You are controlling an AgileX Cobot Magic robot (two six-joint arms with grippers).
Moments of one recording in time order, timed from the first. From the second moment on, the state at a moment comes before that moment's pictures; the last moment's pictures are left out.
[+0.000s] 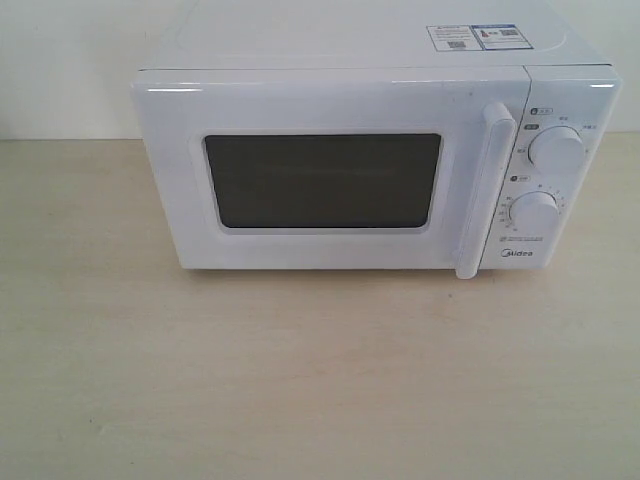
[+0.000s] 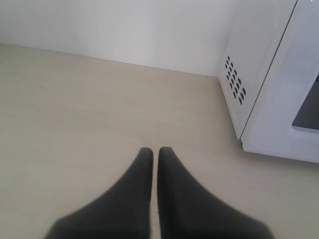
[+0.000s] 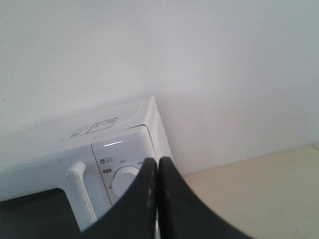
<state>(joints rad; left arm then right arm) 0.05 0.00 0.00 -0.01 0.31 -0.11 0.15 0.01 -0.12 1.75 -0.16 -1.51</state>
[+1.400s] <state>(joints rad) 0.05 0.00 0.00 -0.01 0.31 -0.11 0.15 0.01 0.00 0.05 0.29 0.03</state>
